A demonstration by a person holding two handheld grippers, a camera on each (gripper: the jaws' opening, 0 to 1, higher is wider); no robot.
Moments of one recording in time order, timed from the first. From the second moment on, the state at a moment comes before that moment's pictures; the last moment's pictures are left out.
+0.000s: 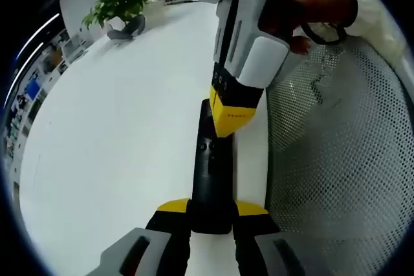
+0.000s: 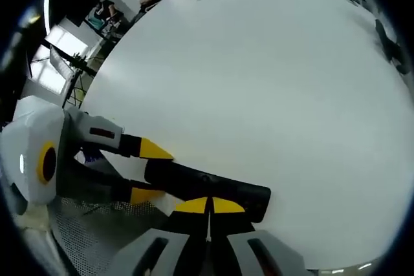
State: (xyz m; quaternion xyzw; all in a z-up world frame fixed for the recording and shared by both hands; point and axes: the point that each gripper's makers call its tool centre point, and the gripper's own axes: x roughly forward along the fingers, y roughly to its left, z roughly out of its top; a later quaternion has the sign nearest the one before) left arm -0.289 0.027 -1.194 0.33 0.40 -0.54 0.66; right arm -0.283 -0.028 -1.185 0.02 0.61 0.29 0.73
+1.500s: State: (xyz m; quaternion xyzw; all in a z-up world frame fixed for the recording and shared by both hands) left arm -0.289 0.026 -1.194 0.34 0.41 -0.54 0.65; right arm -0.286 -0.033 -1.186 -0.03 0.62 0.30 0.73
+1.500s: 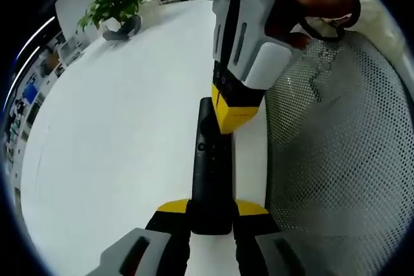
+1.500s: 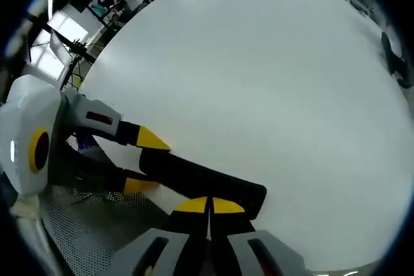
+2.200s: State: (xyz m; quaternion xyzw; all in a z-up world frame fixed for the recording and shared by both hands) left arm -0.289 0.026 -1.194 0.34 0.40 -0.55 0.65; right arm -0.277 -0.034 -1.186 -0.03 0.62 0.29 0.73
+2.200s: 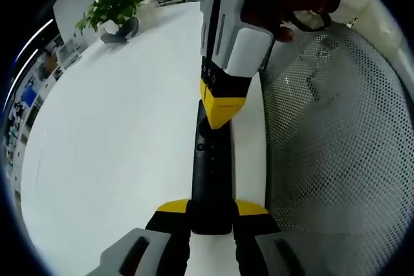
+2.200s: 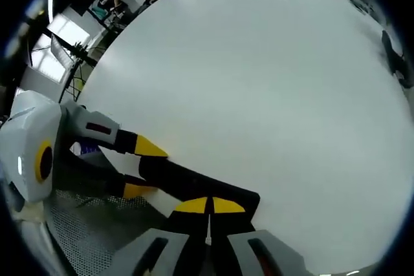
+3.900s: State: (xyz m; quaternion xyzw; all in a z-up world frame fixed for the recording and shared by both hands) left arm -0.289 0.025 -1.194 0.33 0.39 -0.56 0.65; right arm -0.265 -0.019 -1.181 0.03 0.64 0.29 0.71
